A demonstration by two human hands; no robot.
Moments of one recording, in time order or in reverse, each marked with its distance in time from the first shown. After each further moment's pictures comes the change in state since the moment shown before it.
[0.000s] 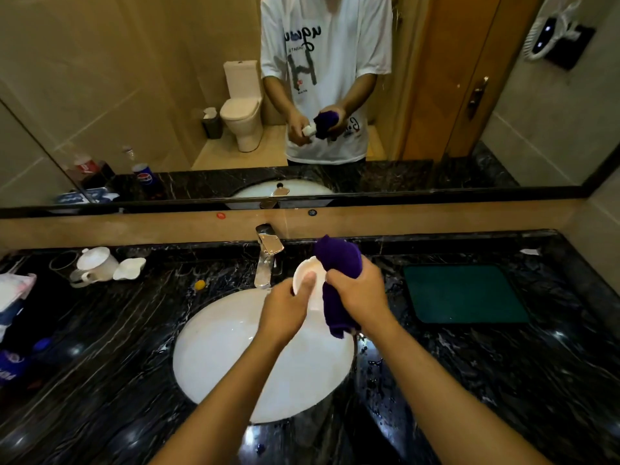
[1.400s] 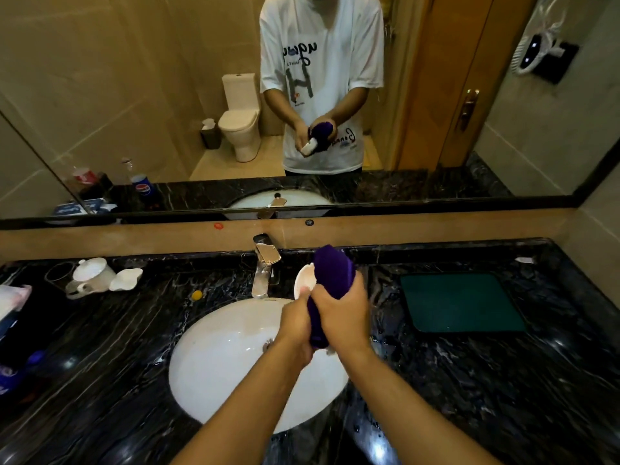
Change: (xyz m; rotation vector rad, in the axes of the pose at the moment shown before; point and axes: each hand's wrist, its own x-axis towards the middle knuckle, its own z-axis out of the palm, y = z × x) left_hand -0.008 0.016 0.028 -0.707 -0.141 -0.480; right_hand -0.021 0.001 0.026 0.067 0.205 0.018
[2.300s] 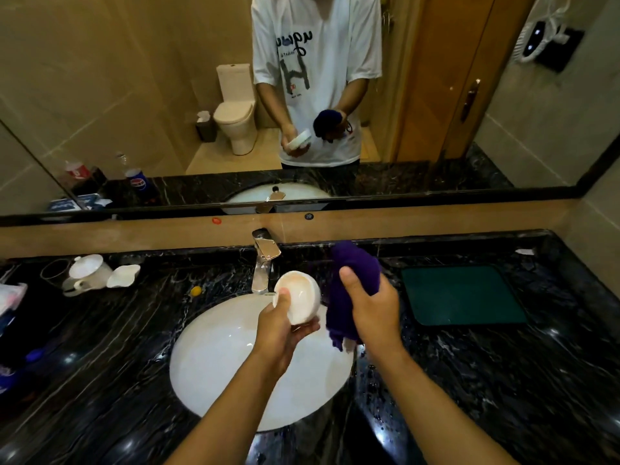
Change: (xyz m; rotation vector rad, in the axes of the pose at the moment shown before) left_hand 0.012 -0.011 -0.041 -0.154 -0.018 0.195; right_hand 0.007 0.008 -0.033 0.160 -0.004 -0.120
